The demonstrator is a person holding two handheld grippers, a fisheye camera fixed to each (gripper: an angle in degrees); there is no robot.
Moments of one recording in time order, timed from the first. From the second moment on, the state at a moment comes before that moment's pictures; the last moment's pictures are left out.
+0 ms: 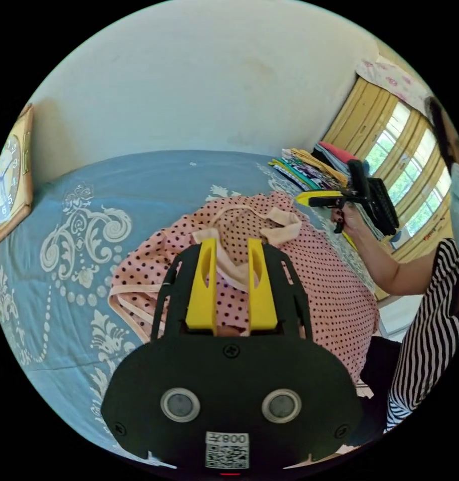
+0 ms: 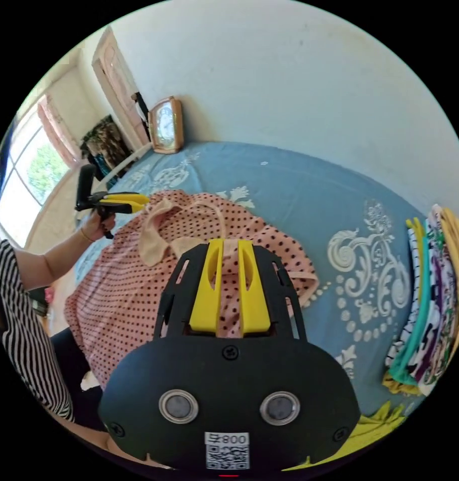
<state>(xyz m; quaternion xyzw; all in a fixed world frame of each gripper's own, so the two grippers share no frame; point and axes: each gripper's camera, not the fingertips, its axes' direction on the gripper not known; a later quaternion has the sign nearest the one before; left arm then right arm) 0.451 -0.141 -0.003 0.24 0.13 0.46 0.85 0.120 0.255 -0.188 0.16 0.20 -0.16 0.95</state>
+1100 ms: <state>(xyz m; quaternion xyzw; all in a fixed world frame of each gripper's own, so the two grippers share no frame) 0.532 -0.169 0.018 0.20 0.14 0.49 0.84 0.149 0.187 -0.146 0.11 0.26 -0.09 0.96</state>
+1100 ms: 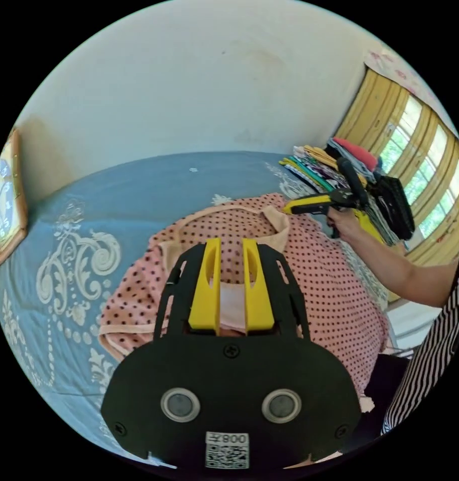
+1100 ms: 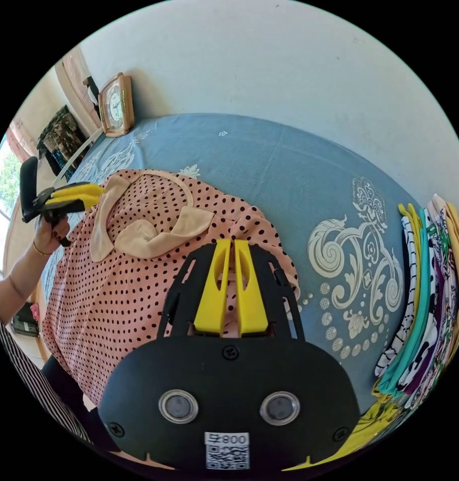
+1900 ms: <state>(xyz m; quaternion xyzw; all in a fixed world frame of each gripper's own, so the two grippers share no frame) 0.584 -0.072 0.057 0.16 0.09 0.68 0.71 0.168 0.196 -0.193 0.14 0.19 -0.05 0.97</state>
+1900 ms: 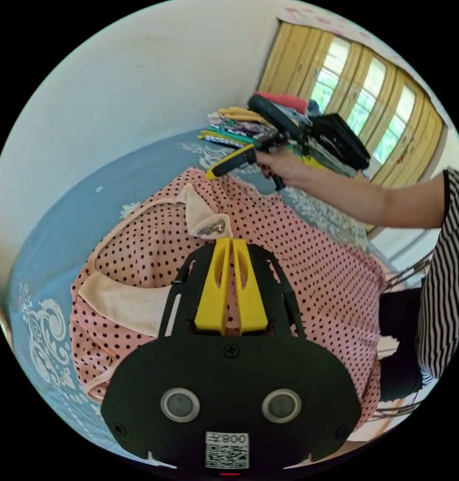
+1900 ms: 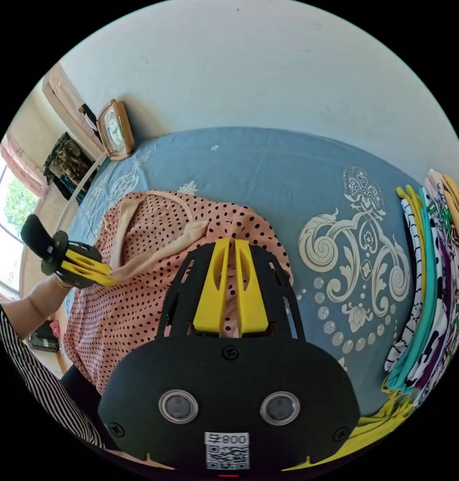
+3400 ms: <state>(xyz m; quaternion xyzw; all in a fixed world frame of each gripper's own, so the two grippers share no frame) 0.409 -0.102 -0.001 0.26 0.05 0.40 0.88 0.139 0.290 -0.219 0.20 0.17 -0.03 0.96</state>
